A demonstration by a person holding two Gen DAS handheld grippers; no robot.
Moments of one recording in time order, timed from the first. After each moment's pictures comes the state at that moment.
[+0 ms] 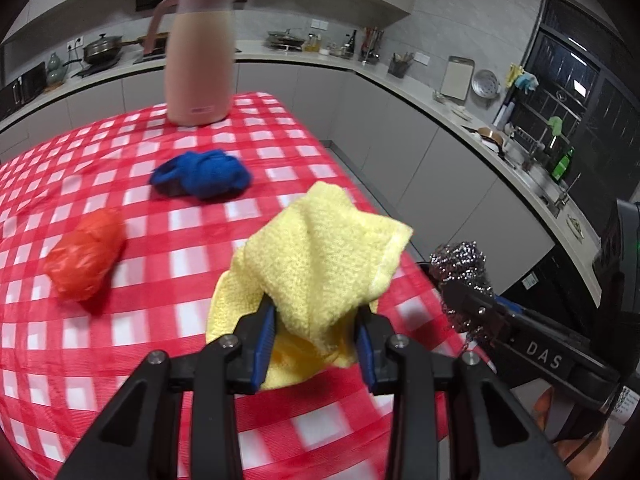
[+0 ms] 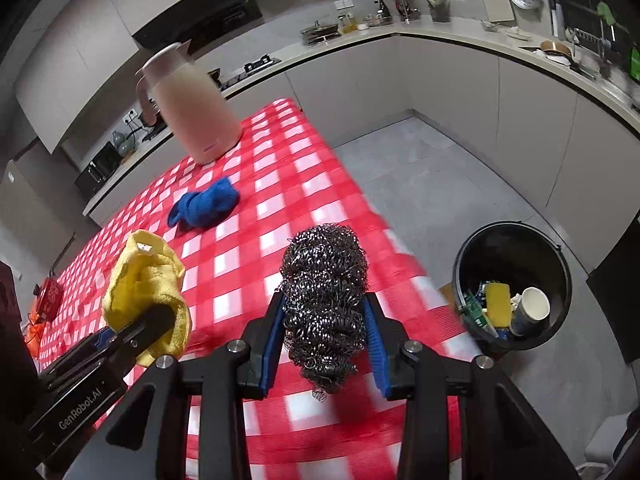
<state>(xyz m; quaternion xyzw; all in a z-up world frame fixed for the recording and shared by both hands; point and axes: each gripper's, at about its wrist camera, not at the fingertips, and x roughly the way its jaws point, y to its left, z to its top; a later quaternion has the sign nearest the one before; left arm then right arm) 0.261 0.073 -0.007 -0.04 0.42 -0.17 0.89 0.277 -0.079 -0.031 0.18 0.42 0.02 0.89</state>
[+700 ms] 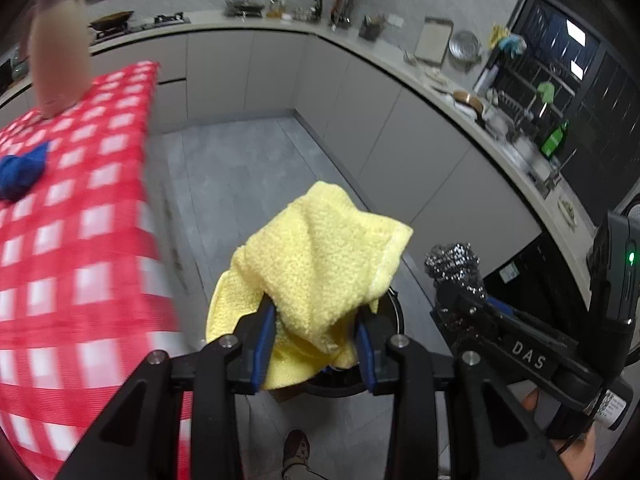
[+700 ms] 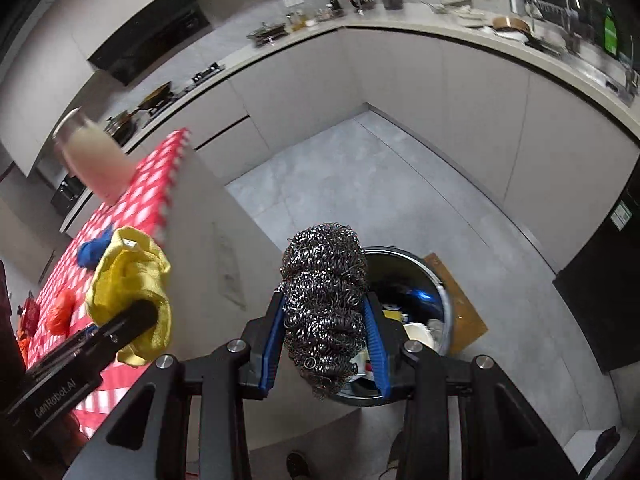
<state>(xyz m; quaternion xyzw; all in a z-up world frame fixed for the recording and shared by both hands) 0.288 -0.163 -0.054 -0.03 0.48 -0.19 0.86 0.296 -0.344 -0.080 0.19 0.45 -0.02 0.87</state>
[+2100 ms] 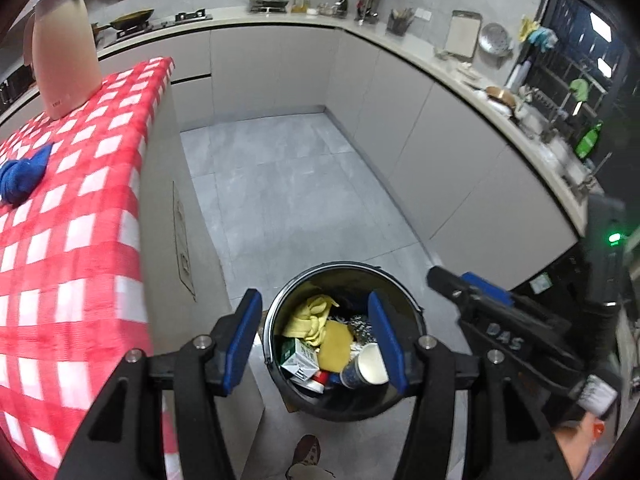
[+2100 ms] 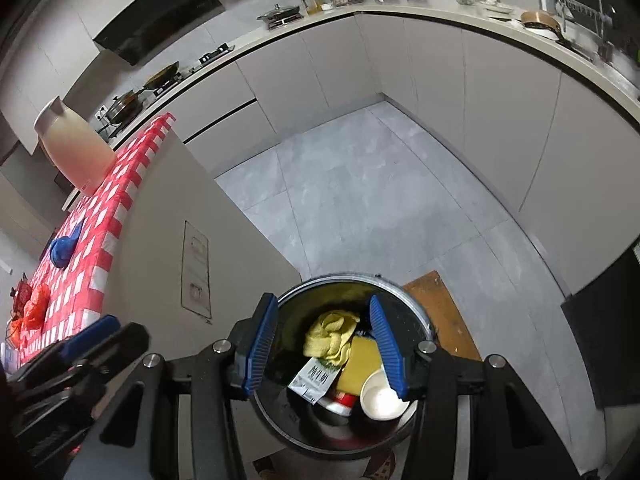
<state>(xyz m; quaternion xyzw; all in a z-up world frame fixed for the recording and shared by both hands) 0.283 -0.171 -0.043 -0.02 0.48 -0.13 0.87 0.356 -0.365 -0.119 0.17 0.46 0.02 0.87</state>
